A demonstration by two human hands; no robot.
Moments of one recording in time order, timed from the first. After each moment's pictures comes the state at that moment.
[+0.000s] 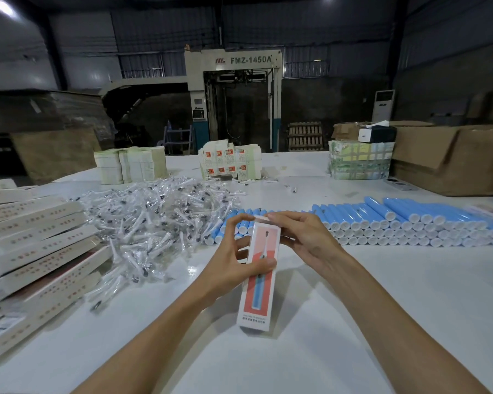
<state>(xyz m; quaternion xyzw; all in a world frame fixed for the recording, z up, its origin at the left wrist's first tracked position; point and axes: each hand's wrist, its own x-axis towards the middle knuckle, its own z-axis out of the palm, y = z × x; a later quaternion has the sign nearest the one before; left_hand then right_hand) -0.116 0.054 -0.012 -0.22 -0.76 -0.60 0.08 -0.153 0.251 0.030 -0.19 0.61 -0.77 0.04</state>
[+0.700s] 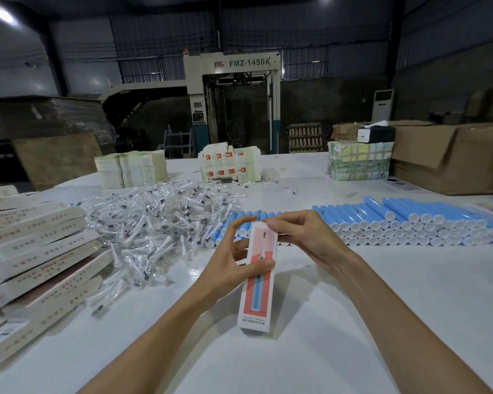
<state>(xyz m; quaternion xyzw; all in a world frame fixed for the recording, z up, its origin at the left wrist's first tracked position) -0.111 0.053 -0.008 -0.22 -0.76 -0.60 0.08 -0.150 0.264 0.035 -0.27 0.66 -0.70 0.03</state>
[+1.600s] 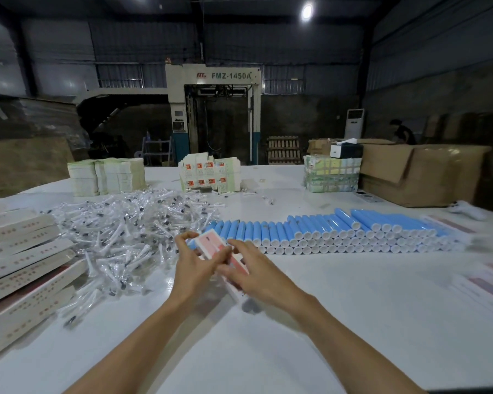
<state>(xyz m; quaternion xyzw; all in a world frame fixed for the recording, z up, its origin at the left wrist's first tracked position) -0.128 0.047 -0.025 -0.07 -0.68 -0.69 0.22 -0.124 0.224 -0.011 -0.25 0.89 -0.38 -0.07</state>
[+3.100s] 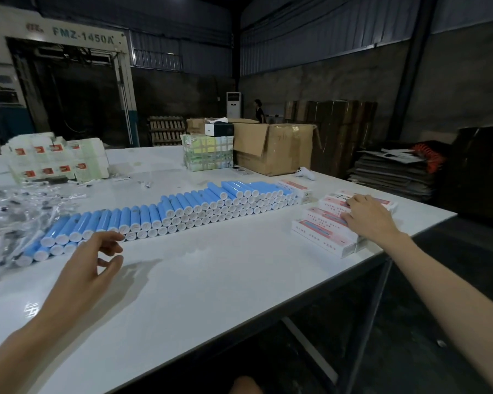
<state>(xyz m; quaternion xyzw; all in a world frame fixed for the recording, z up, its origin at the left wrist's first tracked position) -0.131 0.095 -0.046 -0.28 -0.83 -0.42 0.23 0.009 0.676 0.023 0.26 0.94 0.08 -0.18</state>
